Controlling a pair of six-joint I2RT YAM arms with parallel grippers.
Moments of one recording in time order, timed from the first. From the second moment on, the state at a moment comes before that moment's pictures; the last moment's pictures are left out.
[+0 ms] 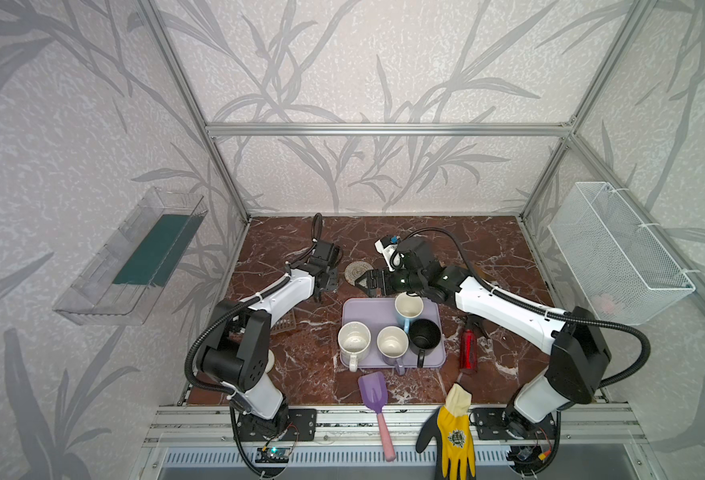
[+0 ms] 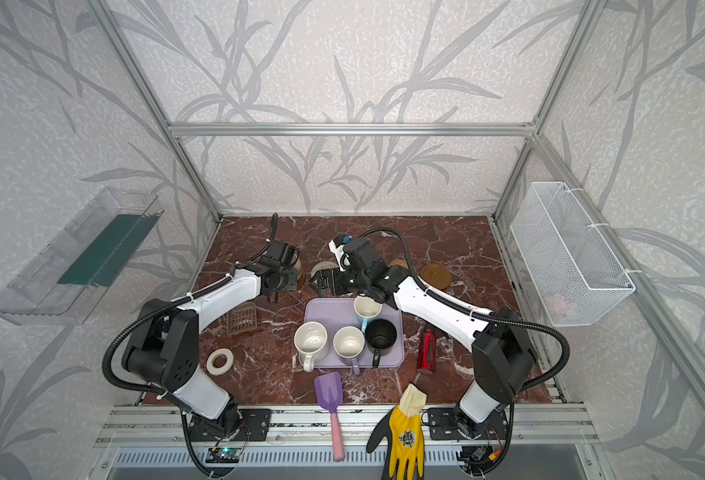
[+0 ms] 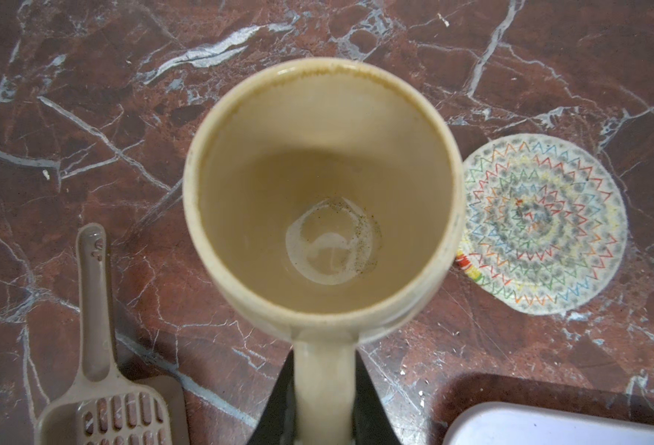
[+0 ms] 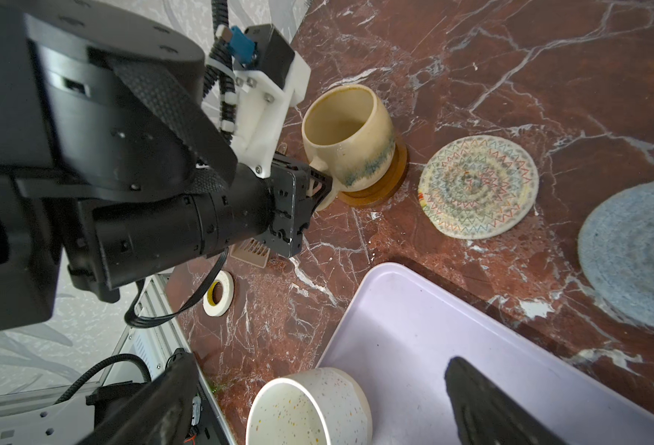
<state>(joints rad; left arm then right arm) -0.33 1.64 1.08 -0.49 -0.30 -0.35 0.78 1.62 1.28 -0.28 -0.29 0.55</state>
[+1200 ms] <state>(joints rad) -0.31 1.66 1.05 -0.50 -0.27 -0.39 0.78 1.61 1.24 -0.29 -0.28 0.56</state>
